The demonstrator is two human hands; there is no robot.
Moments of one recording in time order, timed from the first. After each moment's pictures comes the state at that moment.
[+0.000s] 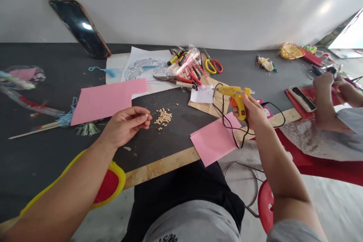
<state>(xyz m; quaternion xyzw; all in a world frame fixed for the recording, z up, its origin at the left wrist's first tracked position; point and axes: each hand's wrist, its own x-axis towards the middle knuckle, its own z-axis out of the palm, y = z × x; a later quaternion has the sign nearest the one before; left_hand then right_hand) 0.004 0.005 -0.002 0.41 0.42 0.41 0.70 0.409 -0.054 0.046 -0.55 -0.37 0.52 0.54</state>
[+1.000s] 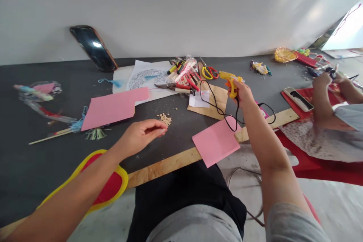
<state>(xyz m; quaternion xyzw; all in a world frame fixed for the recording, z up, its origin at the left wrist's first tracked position) 0.033 -0.021 0.031 0.72 0.44 0.23 0.48 0.439 0.043 0.029 -0.55 -0.31 0.47 0.61</state>
